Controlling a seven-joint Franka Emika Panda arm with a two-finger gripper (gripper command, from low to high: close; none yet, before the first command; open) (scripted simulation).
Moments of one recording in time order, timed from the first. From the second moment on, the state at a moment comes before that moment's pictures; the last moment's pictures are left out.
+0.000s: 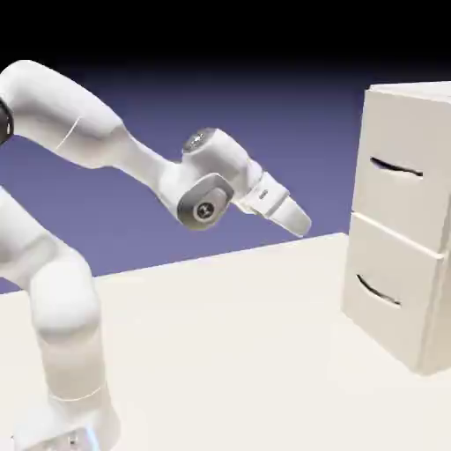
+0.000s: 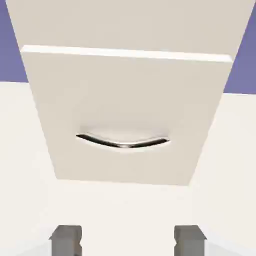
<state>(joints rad) 0.04 -0.57 -0.03 -2.80 -0.05 3.03 0.69</state>
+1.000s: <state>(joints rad) 0.80 -0.64 -0.70 -2.45 -1.36 2.81 -0.49</state>
